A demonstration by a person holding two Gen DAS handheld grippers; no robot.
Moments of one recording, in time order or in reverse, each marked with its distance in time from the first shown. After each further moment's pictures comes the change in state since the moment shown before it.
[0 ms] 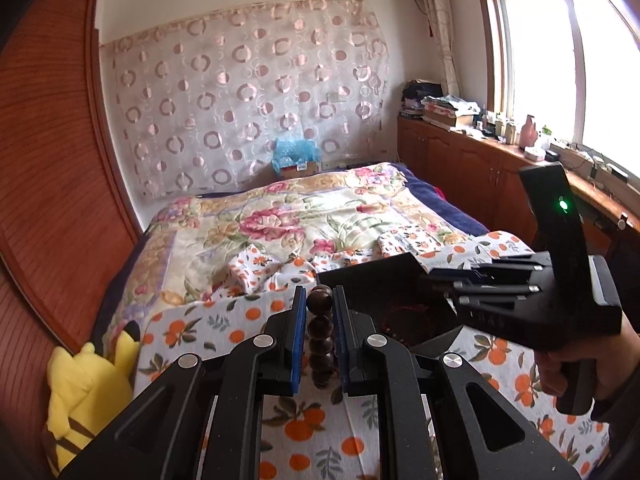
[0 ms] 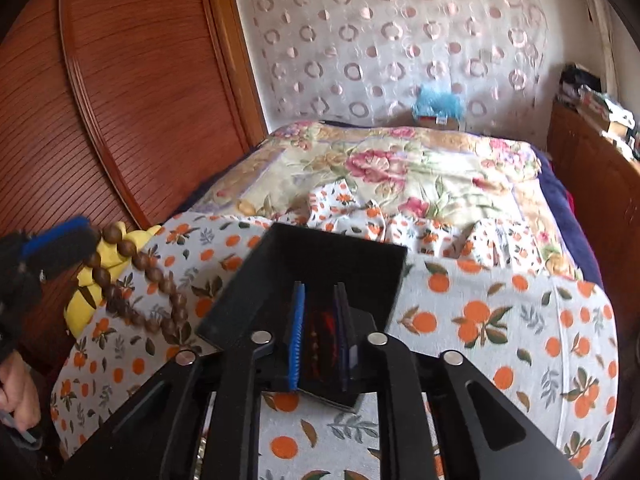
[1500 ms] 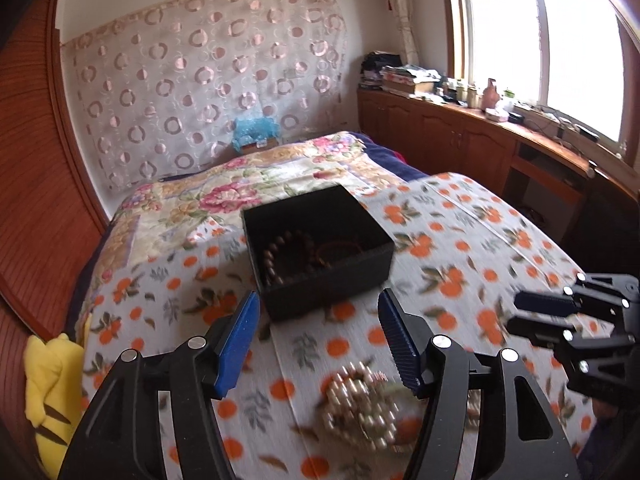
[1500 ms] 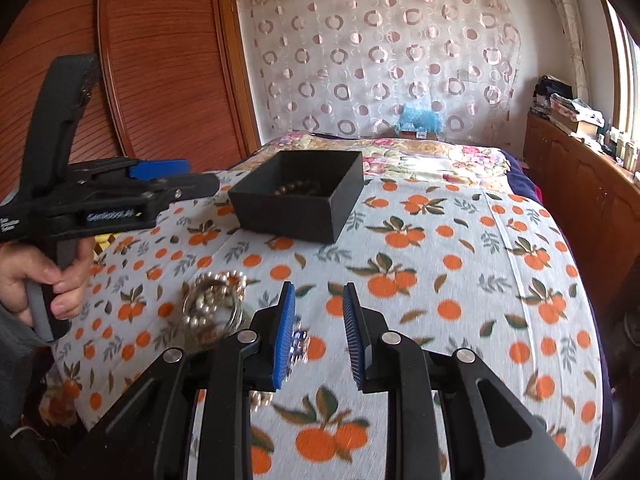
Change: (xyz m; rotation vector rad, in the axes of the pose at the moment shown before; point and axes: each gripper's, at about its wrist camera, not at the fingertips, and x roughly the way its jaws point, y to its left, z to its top) left arm -0.007 -0.049 -0.064 0.078 0.084 -0.119; right arm -0.115 0.011 -0.154 -0.034 -0.106 -0.067
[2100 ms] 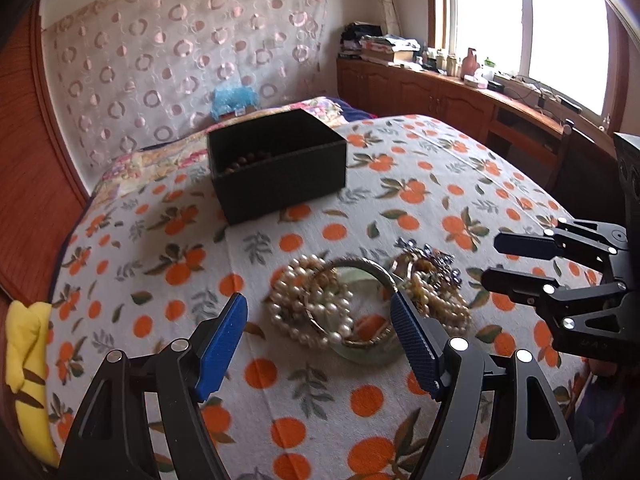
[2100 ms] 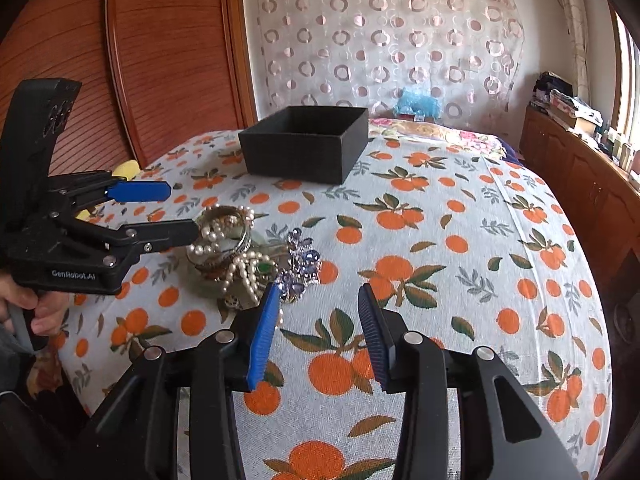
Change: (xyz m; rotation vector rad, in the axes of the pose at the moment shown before) left arm -0.003 -0.026 -0.067 0.015 0.100 -0.072; right arm 0.002 0.013 -0.043 -0.036 0.073 -0.033
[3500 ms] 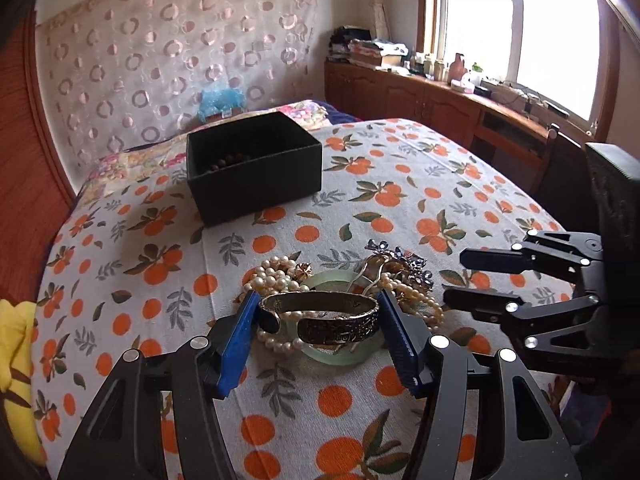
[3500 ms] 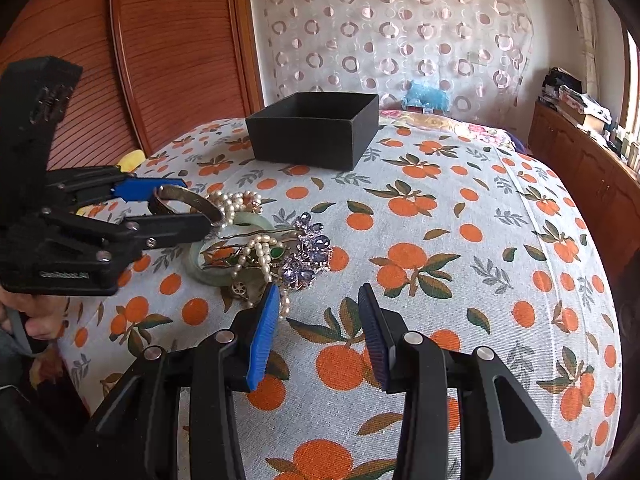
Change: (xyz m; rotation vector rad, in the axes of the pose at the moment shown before) left arm -0.009 -0.010 0.000 -0.011 -0.025 -0.050; right arm 0.012 0.008 -0.002 -0.022 0.038 0.032
